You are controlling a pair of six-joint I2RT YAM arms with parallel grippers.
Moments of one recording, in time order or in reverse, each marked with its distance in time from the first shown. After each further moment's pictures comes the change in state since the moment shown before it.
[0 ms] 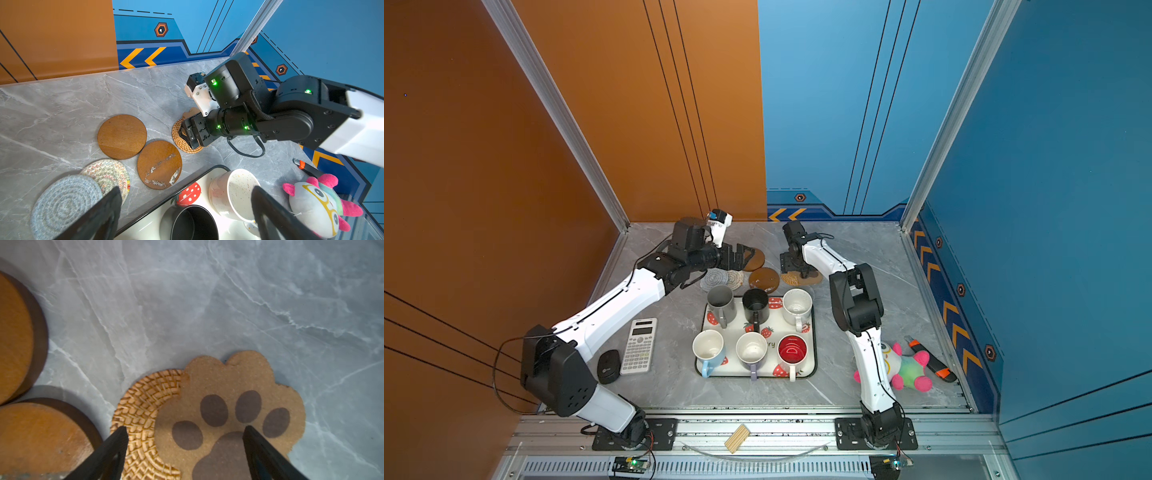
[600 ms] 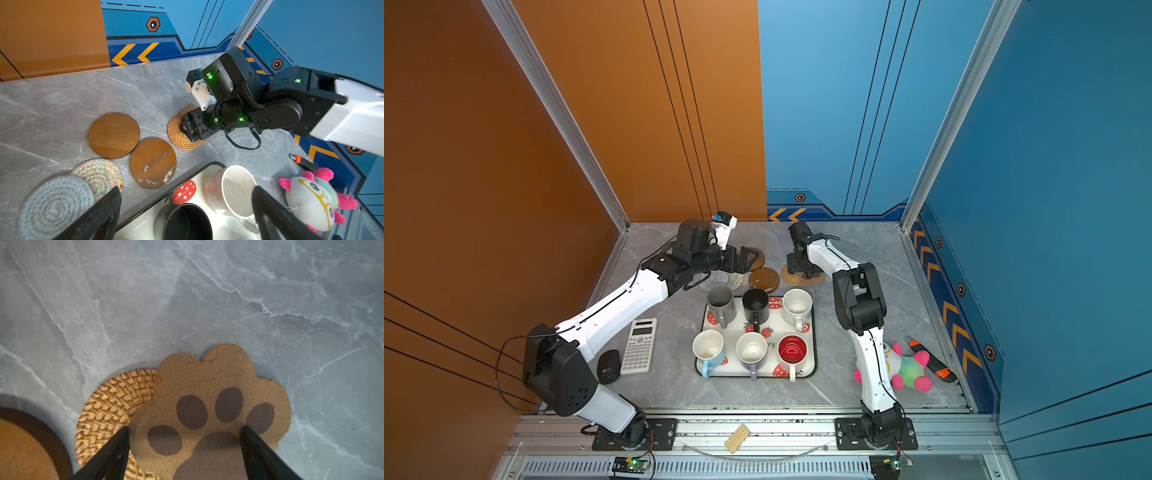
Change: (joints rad) left arm -0.026 0.005 0.000 0.000 0.000 0.000; right arm -0.034 -0.002 -0.027 -0.004 0.011 0.011
